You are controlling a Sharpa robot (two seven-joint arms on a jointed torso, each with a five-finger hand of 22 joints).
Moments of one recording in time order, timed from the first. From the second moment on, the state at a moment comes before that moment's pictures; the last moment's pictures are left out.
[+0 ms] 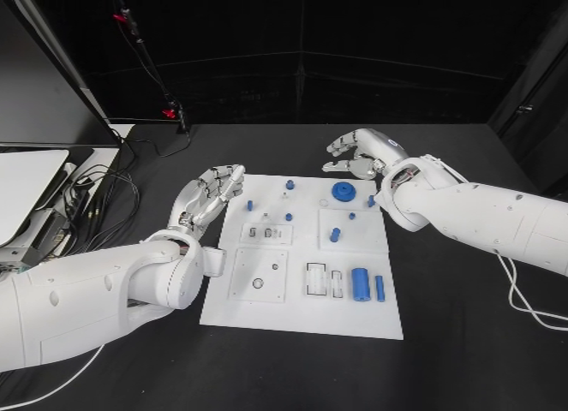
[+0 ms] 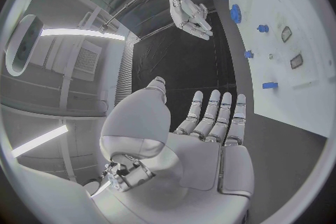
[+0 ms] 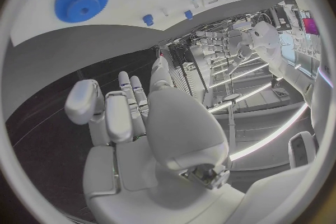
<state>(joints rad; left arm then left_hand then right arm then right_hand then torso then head) 1.27 -0.76 -0.23 1.53 0.01 -0.60 0.68 1.10 0.07 -0.07 0.29 0.23 0.25 0.14 0.70 0.07 0.29 0.26 0.68 0.06 0.15 0.26 0.80 0.06 0.08 0.29 0.28 0.24 0.16 1.31 -0.71 -0.05 1.20 -1.23 -0.59 0.09 1.50 0.13 -0.28 0.18 0.04 0.86 0.21 0.13 0.09 0.98 0.15 0.08 0.07 1.46 0.05 1.38 0.96 0.10 1.30 0.16 1.31 1.09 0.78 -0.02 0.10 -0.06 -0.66</state>
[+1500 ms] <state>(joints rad) 1.27 -0.76 -0.23 1.52 0.01 -0.59 0.68 1.11 0.09 -0.08 0.29 0.25 0.25 0.14 0.70 0.07 0.29 0.26 0.68 0.06 0.14 0.26 0.80 0.06 0.08 0.29 0.29 0.24 0.17 1.30 -0.70 -0.05 1.08 -1.21 -0.46 0.04 1.28 -0.11 0.04 0.27 0.24 0.81 0.14 0.15 0.10 1.47 0.06 1.57 1.31 1.46 0.02 1.57 1.31 0.01 1.47 0.13 1.57 1.31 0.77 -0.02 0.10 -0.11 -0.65</state>
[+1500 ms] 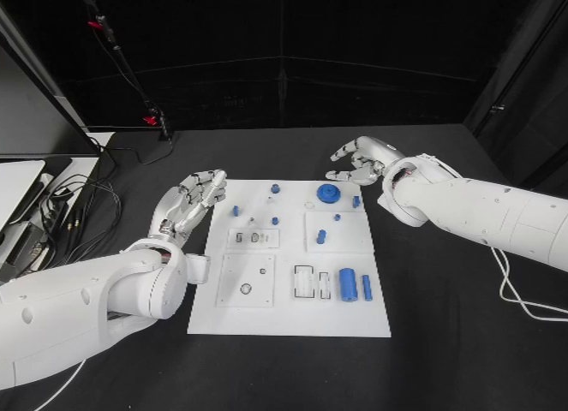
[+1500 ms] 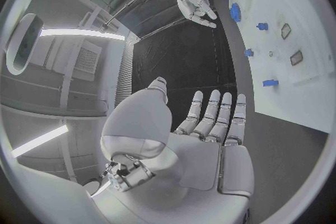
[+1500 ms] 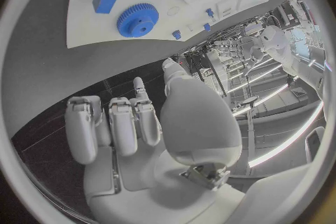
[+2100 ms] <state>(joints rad) 1.27 -0.76 -0.23 1.52 0.01 -0.59 0.68 1.12 0.09 -0.08 0.29 0.25 0.25 0.14 0.70 0.07 0.29 0.26 0.68 0.06 0.14 0.26 0.80 0.06 0.08 0.29 0.29 0.24 0.17 1.29 -0.67 -0.05 1.06 -1.25 -0.38 -0.02 1.32 -0.18 0.10 0.26 0.31 0.80 0.16 0.22 0.13 1.47 0.09 1.57 1.31 1.47 0.04 1.57 1.31 0.01 1.47 0.14 1.57 1.31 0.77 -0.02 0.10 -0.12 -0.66</state>
